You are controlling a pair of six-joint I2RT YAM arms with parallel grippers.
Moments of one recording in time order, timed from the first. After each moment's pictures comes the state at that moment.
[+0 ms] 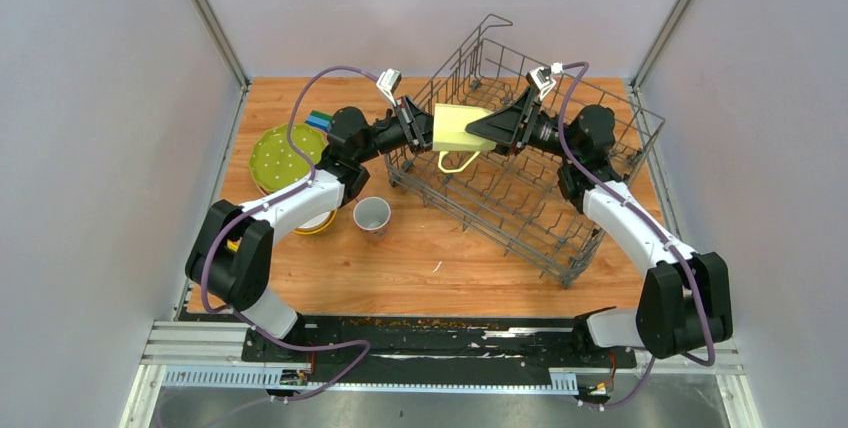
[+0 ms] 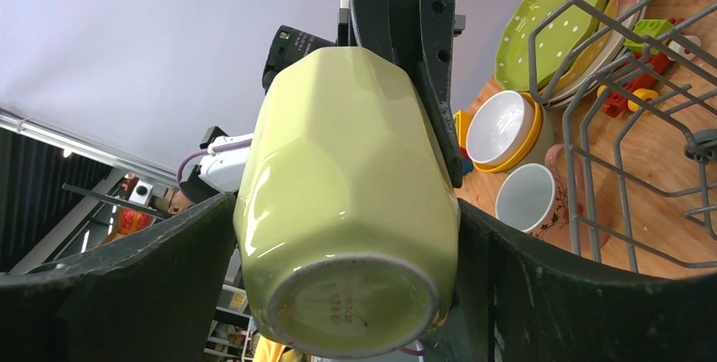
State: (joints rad) left arm -0.53 1.58 1.02 0.78 0.67 -1.28; right arm 0.27 1.34 0.95 0.65 -0.95 1.28
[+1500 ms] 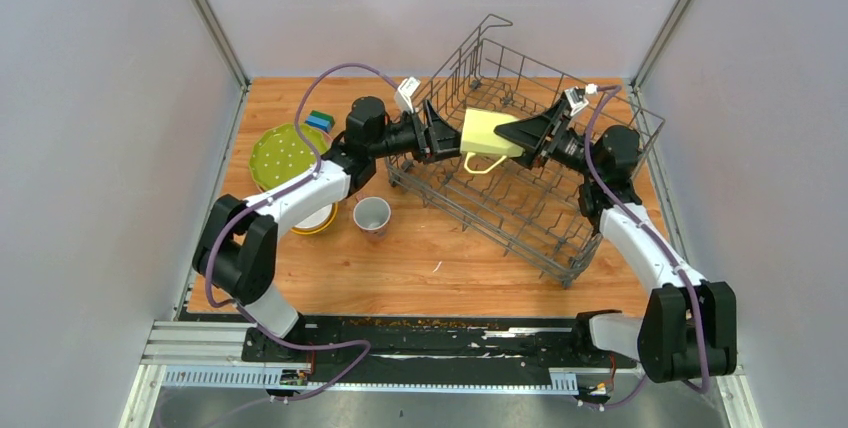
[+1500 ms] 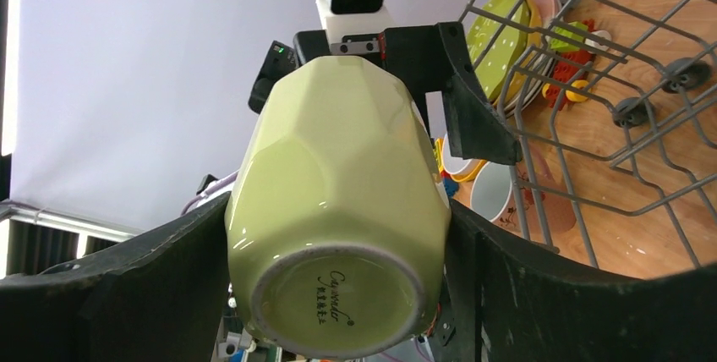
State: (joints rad) left arm -0.54 1.63 1.11 0.45 0.72 -1.07; right arm 0.12 1.23 0.78 0.67 -0.91 1.38
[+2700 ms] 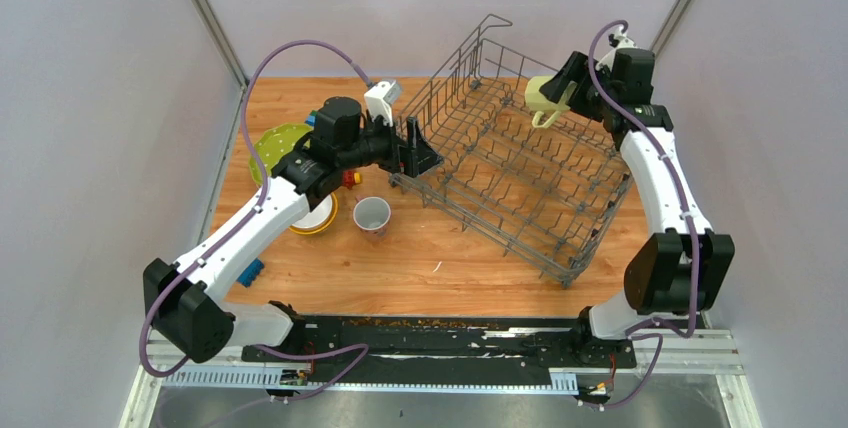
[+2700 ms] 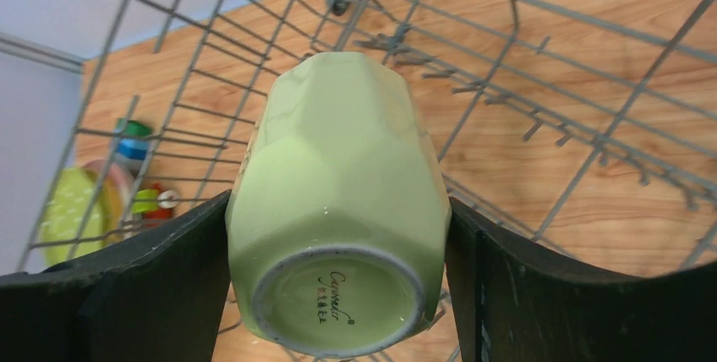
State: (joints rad) left arm -0.58 1.31 1.20 -0.26 0.40 -0.42; right arm -0.02 1.50 1.44 -0.38 -0.29 0.45
